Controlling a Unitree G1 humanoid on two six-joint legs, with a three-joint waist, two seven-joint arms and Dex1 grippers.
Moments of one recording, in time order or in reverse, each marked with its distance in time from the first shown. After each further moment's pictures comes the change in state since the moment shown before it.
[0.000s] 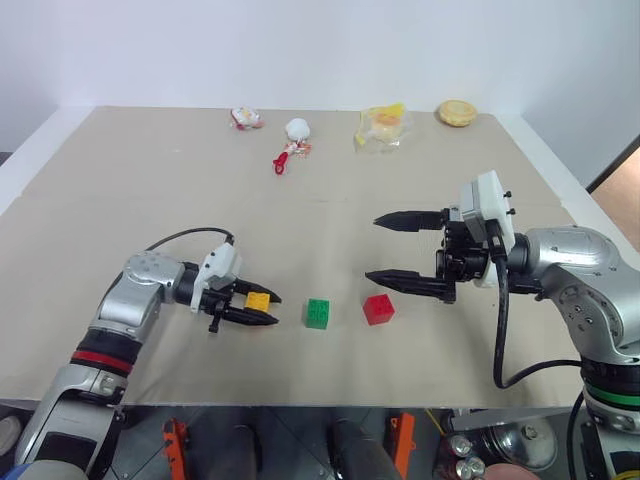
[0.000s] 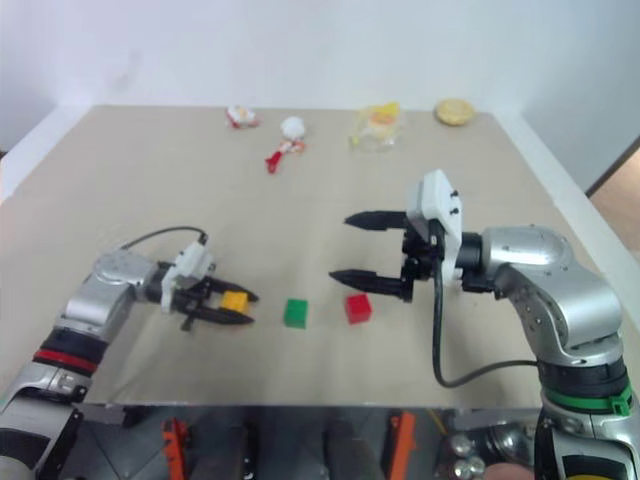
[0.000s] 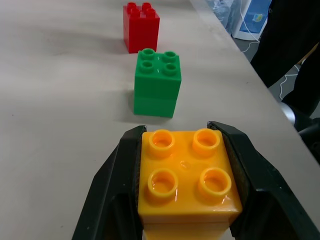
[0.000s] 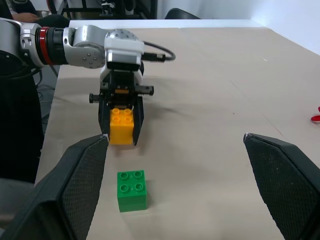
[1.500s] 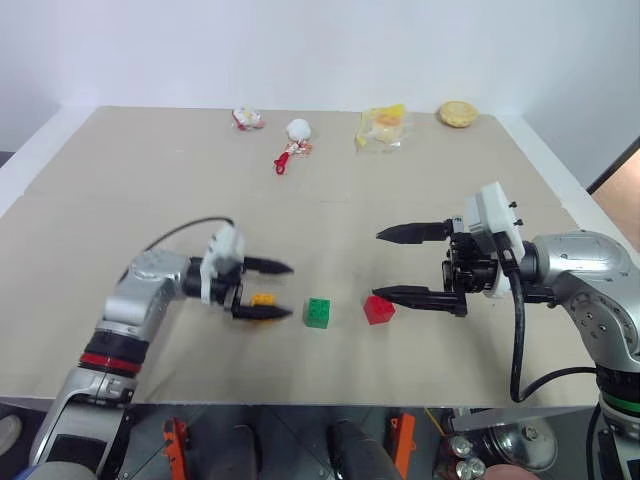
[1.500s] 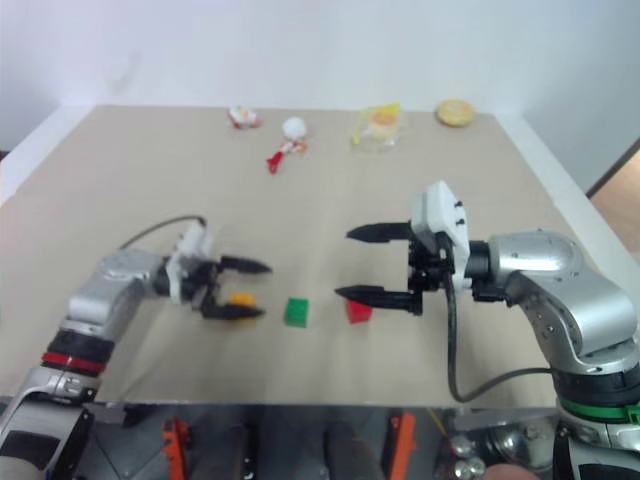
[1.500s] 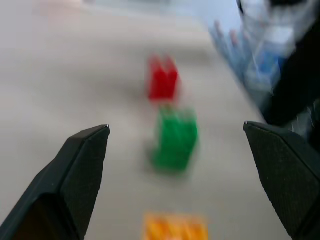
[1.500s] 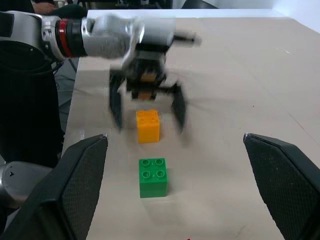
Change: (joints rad) left arm -0.034 -0.058 0.156 -0.191 -0.227 0.360 0.224; right arm 0.039 -0.031 -0.035 -0.016 0.069 0.007 0.016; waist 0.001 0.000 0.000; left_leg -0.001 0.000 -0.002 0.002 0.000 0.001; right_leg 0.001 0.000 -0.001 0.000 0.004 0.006
